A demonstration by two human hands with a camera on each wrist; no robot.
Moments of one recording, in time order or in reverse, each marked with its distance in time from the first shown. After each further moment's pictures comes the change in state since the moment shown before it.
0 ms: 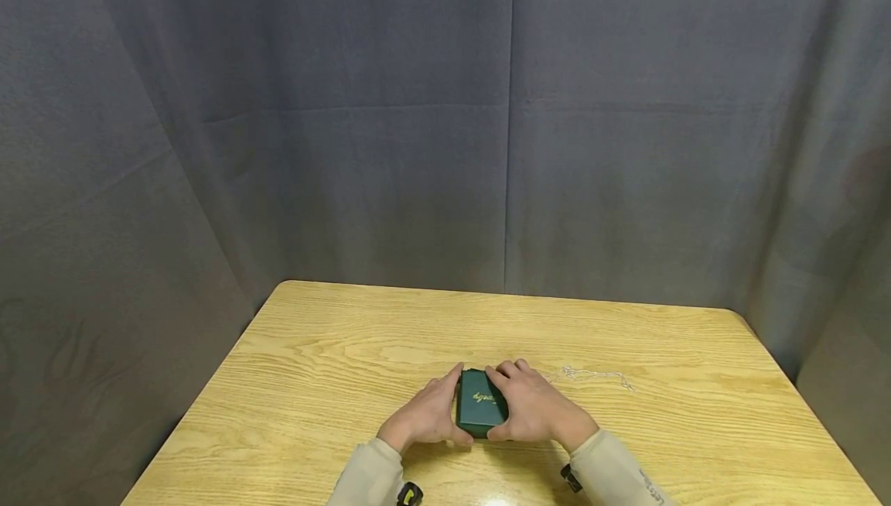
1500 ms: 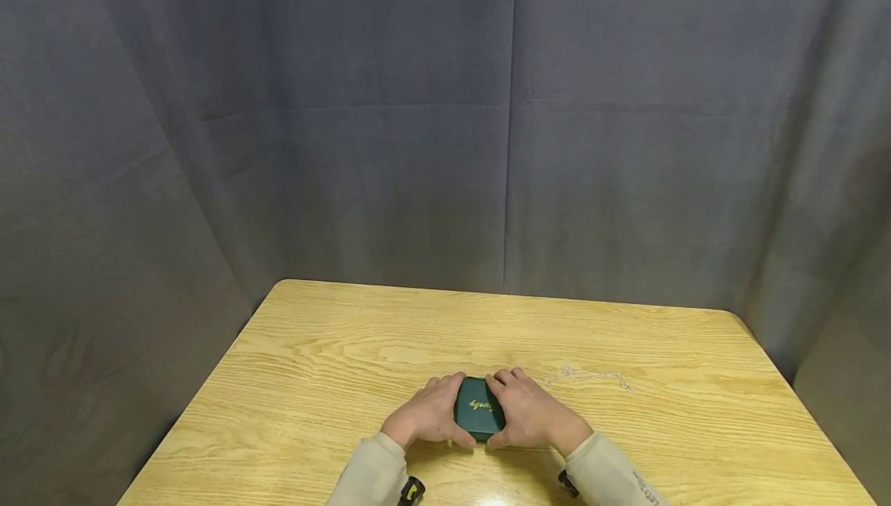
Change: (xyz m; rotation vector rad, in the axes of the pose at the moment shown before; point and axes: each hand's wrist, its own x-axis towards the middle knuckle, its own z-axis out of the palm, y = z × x) left_hand 0.004 0.007 -0.003 0.143 -0.048 0.014; right_hand 0.002 -0.001 0.009 -0.009 -0.103 0.015
